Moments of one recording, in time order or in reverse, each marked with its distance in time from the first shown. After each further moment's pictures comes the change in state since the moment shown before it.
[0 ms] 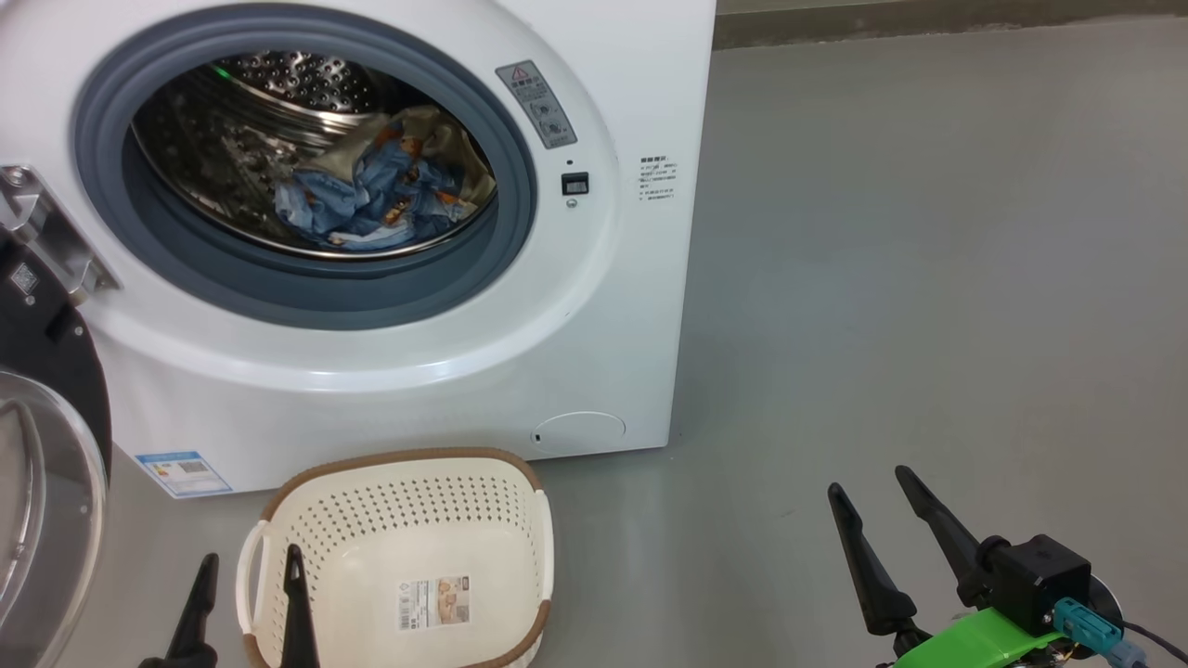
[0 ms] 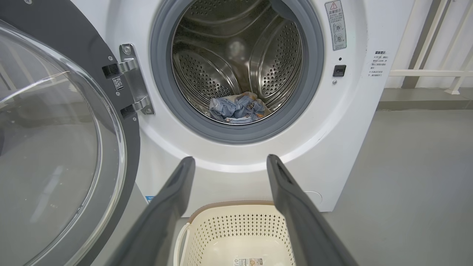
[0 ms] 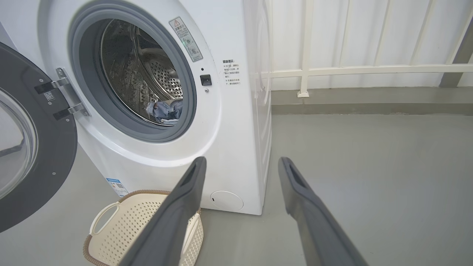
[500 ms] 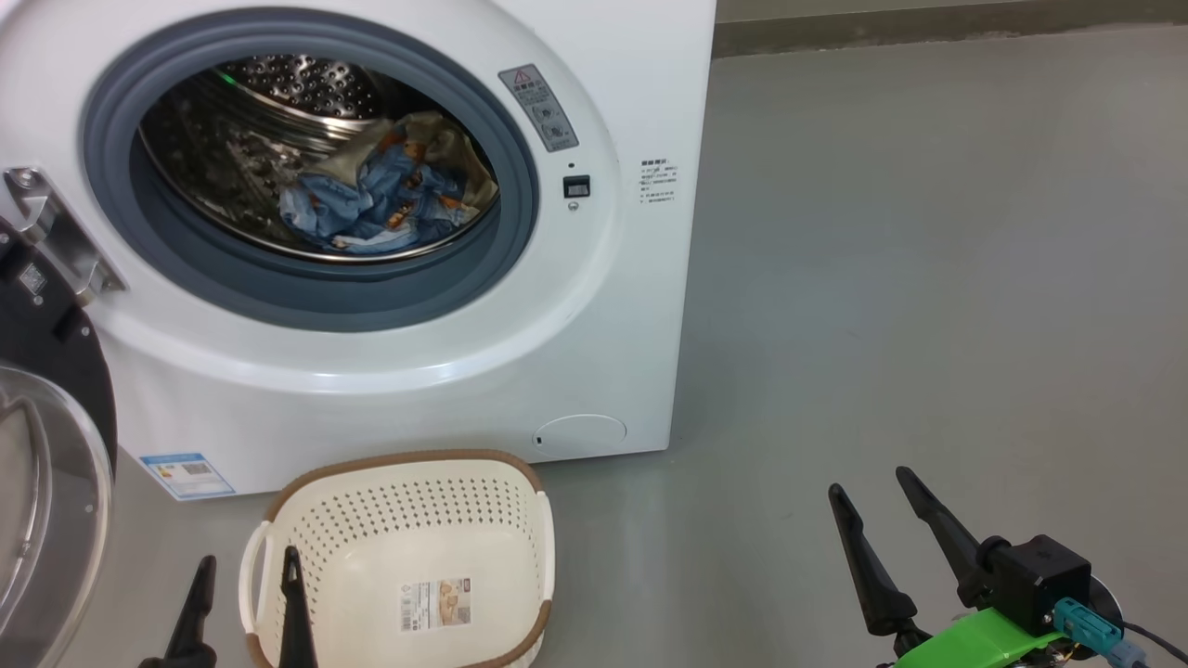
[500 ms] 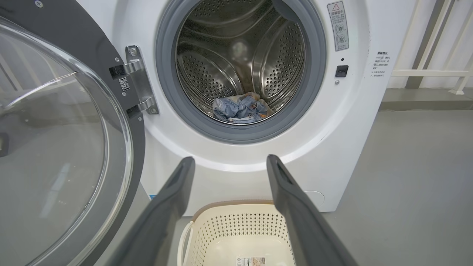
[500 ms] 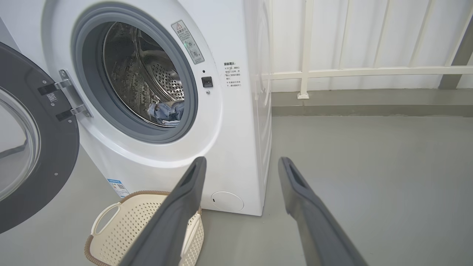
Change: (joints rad) left arm 0.000 0.001 -0.003 0.003 0.000 0.013 0.007; right arm 0.000 0.000 -0.002 0.003 0.001 0.000 0.000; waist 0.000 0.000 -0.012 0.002
